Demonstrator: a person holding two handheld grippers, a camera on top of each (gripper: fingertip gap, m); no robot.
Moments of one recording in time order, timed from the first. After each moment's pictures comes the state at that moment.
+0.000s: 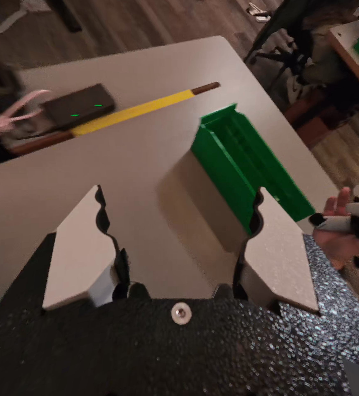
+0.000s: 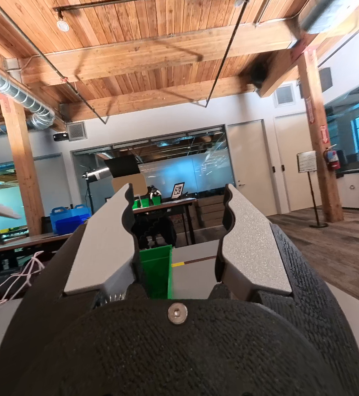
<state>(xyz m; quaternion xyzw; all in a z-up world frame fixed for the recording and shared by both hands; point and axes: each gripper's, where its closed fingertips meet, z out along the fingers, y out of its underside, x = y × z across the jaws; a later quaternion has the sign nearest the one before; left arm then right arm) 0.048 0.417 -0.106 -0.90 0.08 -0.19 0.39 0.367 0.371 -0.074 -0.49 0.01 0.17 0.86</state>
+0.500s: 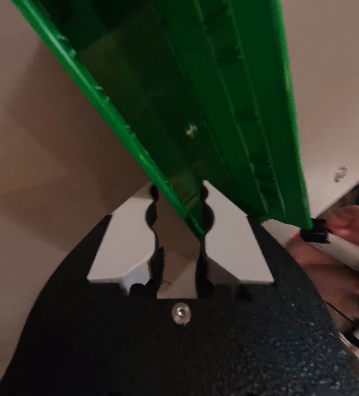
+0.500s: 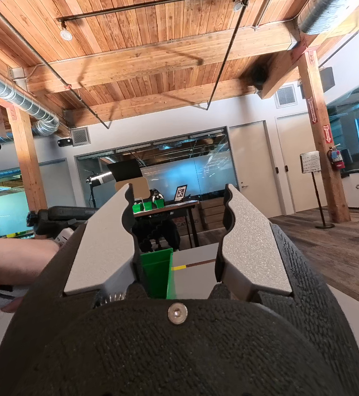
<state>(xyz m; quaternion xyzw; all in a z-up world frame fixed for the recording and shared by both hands) 0.229 0.415 -0.253 -0.97 0.11 -0.19 0.06 0.375 0.369 -0.070 -0.48 0.02 0.17 0.86</state>
